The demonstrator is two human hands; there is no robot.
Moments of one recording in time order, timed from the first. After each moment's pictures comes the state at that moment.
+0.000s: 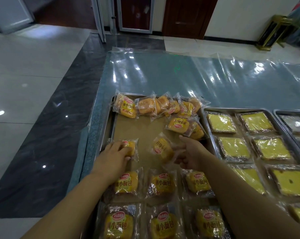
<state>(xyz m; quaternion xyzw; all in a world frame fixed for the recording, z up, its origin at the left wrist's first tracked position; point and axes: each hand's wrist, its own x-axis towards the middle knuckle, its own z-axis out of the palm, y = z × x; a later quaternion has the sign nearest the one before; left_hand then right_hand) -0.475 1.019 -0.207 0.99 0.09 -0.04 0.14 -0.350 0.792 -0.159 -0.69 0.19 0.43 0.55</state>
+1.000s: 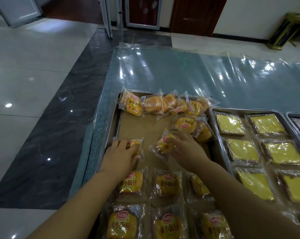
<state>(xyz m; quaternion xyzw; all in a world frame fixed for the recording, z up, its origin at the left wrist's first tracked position) -0.471 1.012 -0.211 0.99 0.10 -0.02 0.11 -0.351 0.805 -0.186 -0.92 -0.36 0.10 0.11</state>
